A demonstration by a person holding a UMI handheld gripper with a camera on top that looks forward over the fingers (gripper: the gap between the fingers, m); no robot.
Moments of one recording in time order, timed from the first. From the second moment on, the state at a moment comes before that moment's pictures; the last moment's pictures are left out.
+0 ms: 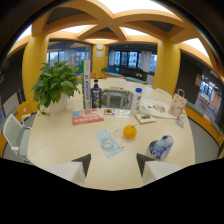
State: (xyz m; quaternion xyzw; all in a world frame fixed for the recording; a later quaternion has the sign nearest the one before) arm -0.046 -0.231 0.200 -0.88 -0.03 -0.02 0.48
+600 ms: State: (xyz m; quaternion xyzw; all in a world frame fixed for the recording) arm 0.086 -0.282 0.173 -0.89 0.02 -0.09 0.45
